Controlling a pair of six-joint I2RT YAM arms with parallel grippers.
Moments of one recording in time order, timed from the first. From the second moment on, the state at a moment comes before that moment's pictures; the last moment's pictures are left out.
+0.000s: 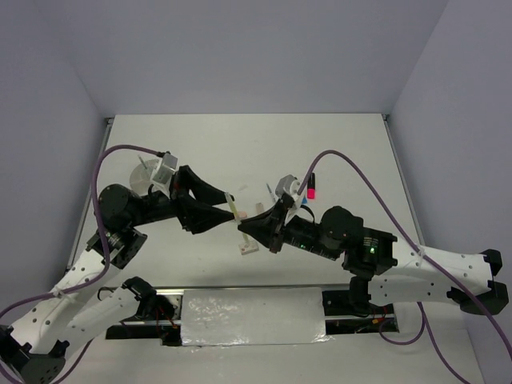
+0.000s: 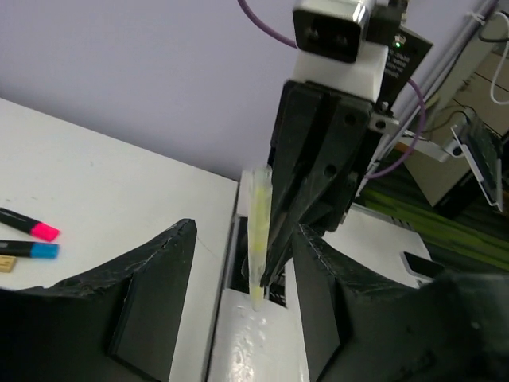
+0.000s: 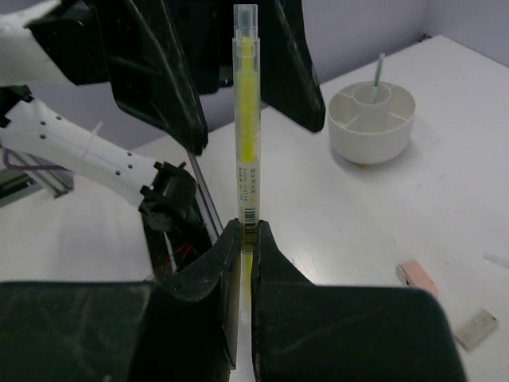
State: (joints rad) left arm -0.56 0.74 0.82 0.27 0.79 -0.60; right arm 1.32 0.87 0.93 -0.06 0.17 0.20
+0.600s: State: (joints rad) left arm -0.63 0.77 0.80 0.36 0.84 -0.62; right arm 1.32 0.89 0.90 0.08 0.08 0.23
